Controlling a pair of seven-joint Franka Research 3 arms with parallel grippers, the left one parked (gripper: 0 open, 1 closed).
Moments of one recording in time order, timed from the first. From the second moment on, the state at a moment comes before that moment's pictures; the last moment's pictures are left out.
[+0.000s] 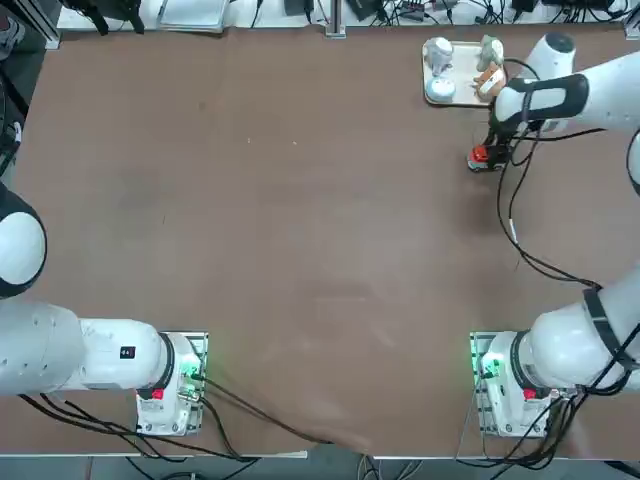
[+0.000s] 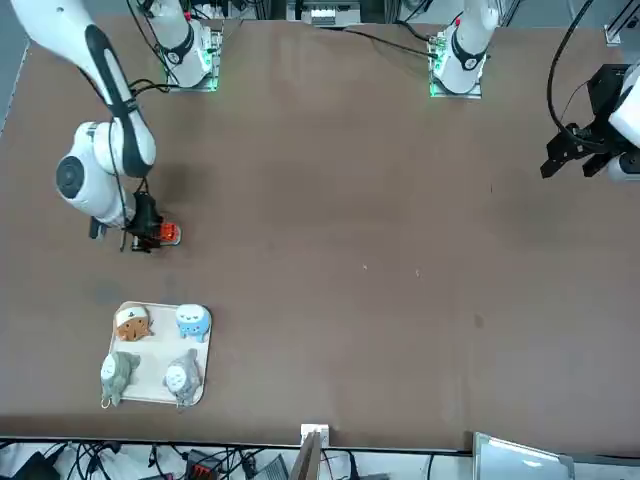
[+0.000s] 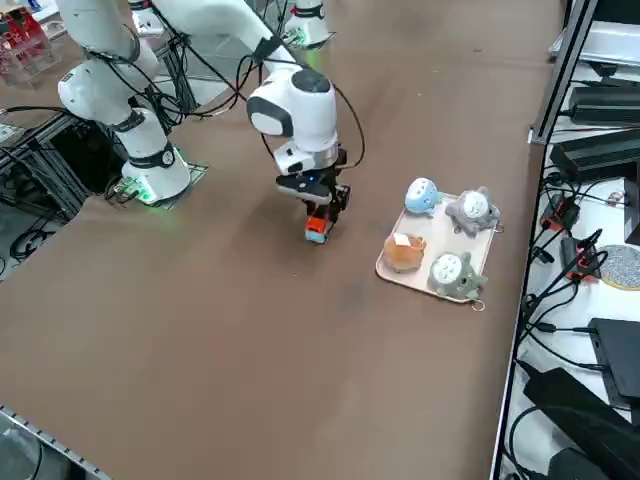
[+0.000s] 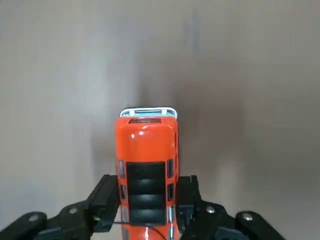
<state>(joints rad) -0.07 0.34 0.08 -2.23 -0.01 2.51 1.58</state>
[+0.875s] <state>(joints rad) 0.16 0.34 0.08 -2.23 -0.01 2.55 1.85</state>
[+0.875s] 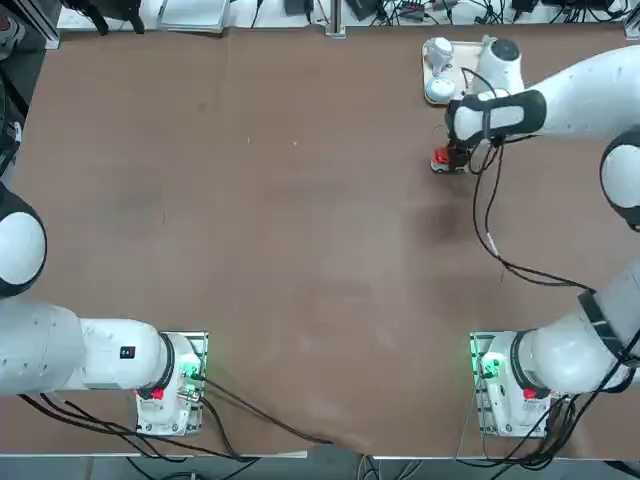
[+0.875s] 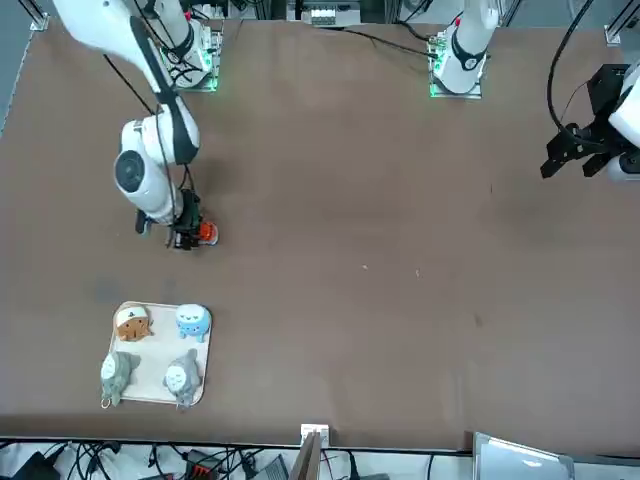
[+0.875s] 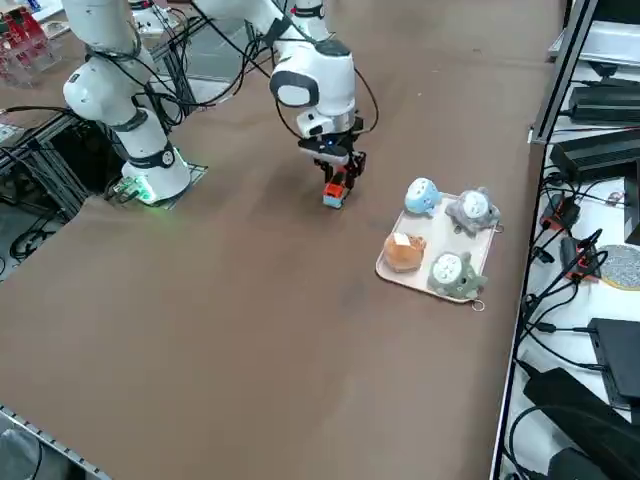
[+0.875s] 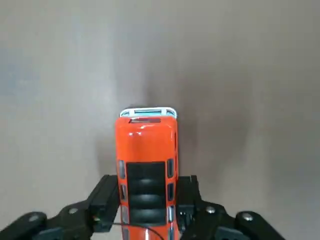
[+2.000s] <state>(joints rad) 0.34 0.37 0.08 -2.21 -0.01 2.61 2.05</state>
